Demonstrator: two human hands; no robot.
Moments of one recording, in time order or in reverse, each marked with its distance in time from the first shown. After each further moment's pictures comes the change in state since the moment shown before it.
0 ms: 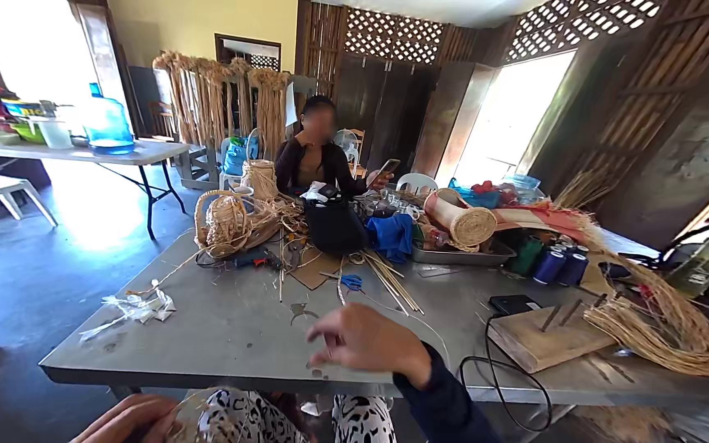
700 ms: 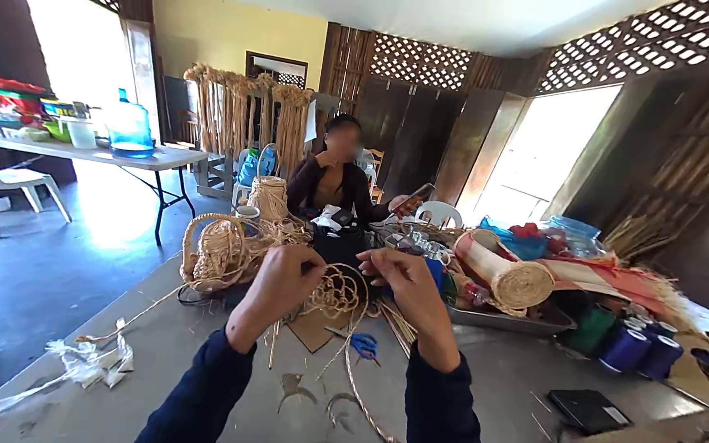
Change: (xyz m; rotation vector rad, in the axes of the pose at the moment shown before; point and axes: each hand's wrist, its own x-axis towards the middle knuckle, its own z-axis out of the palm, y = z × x) left_hand 0.289 -0.010 0.145 0.107 -0.161 0.078; right_hand 0.065 0.127 -0.089 0.314 0.799 0.145
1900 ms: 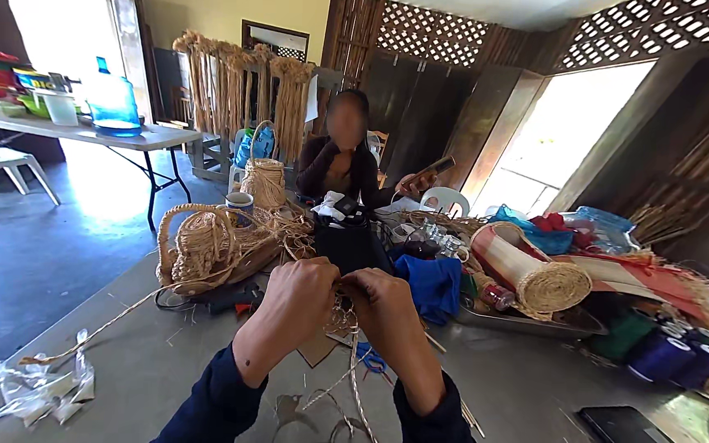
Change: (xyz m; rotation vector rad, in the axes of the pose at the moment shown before) left_hand 0.016 -0.016 0.034 0.335 -0.125 0.115; right_hand 0.003 0.030 0.056 -0.481 0.070 -0.266
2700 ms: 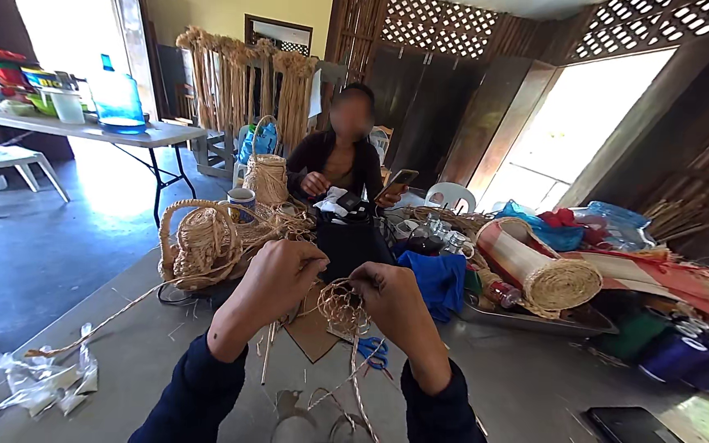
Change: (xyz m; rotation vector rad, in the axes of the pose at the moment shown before) left_hand 0.002 -0.027 -0.012 -0.320 0.015 -0.178; right_hand 0.005 0.016 -0.011 0.097 -0.174 0.198
